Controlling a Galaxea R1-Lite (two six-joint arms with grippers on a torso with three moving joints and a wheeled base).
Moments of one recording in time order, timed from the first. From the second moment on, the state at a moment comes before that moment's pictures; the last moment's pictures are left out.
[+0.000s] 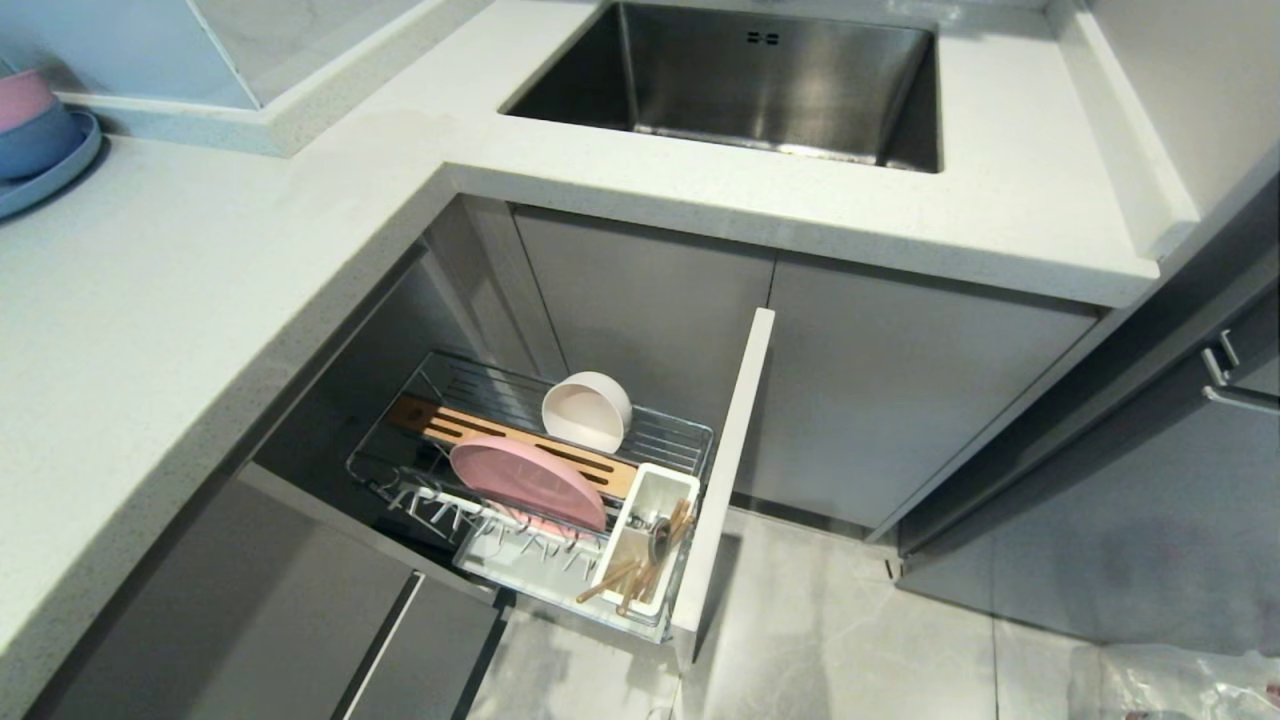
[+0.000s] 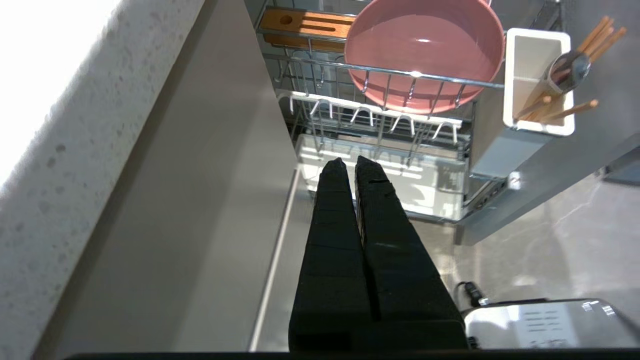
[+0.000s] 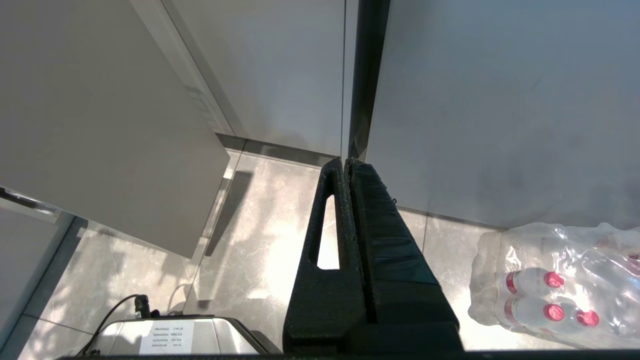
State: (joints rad) left arm 0.01 0.00 0.00 0.01 -0.03 0.11; right arm 0.00 0.00 0.00 0.00 -0.02 0.05
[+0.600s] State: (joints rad) left arm 0.01 0.00 0.00 0.01 -0.03 0.10; right arm 0.00 0.00 0.00 0.00 -0.02 0.04
